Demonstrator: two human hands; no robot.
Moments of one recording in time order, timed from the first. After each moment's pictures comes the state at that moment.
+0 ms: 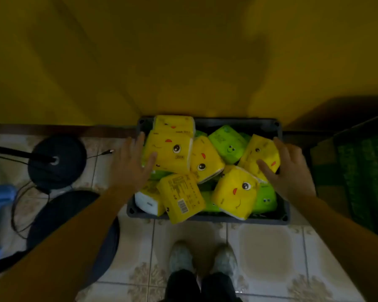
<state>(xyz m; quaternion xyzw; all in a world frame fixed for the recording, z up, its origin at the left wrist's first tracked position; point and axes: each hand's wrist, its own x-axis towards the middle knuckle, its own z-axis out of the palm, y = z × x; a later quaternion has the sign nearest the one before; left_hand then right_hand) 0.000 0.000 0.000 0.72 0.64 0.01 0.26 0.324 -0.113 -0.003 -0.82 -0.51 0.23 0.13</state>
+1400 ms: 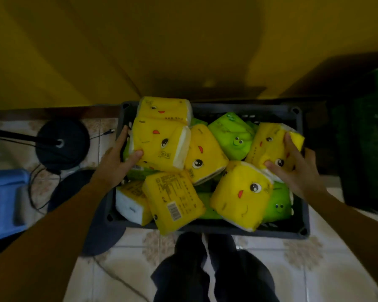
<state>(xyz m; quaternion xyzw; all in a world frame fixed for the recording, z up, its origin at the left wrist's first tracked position) -0.043 -0.034 0.032 0.63 0.61 0.05 0.48 0.323 -0.185 0.019 -0.84 -0.33 0.41 0.16</state>
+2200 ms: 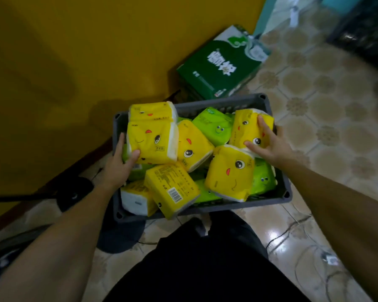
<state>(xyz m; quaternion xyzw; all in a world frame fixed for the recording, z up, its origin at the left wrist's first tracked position) -0.048 -0.256 0.408 0.79 0.41 -0.05 0.45 0.204 -0.564 0.403 -0.90 -0.19 0.30 0.27</state>
